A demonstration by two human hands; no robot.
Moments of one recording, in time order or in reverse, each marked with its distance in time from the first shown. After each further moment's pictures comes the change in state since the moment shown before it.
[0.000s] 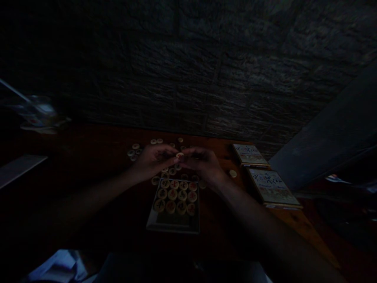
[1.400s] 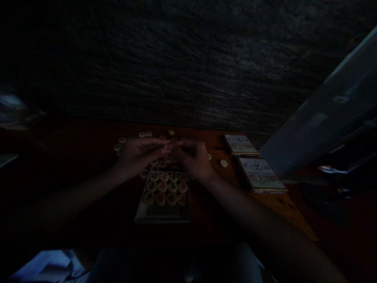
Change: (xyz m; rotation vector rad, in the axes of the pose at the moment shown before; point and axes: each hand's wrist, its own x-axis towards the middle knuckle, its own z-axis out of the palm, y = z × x) left_hand -0.006 0.007 0.010 -0.161 0.105 -0.020; right_hand -0.006 0.003 0.007 -0.313 0.060 -0.193
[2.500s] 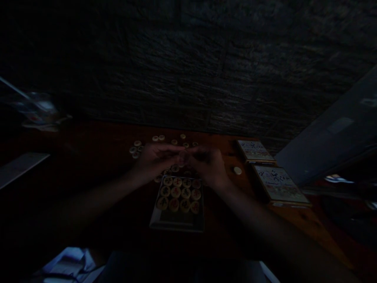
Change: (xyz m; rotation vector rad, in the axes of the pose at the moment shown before) left_hand -0.002 0.004 0.003 -0.084 -0.014 -0.098; right_hand -0.003 0.000 -0.003 -0.044 0.039 -0.007
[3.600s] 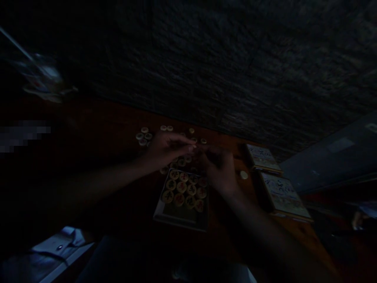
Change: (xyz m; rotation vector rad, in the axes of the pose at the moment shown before) left_hand 0.008 -0.011 -0.002 -0.029 0.023 0.093; right_hand -0.005 -0.004 0.001 -0.232 0.026 -0.157
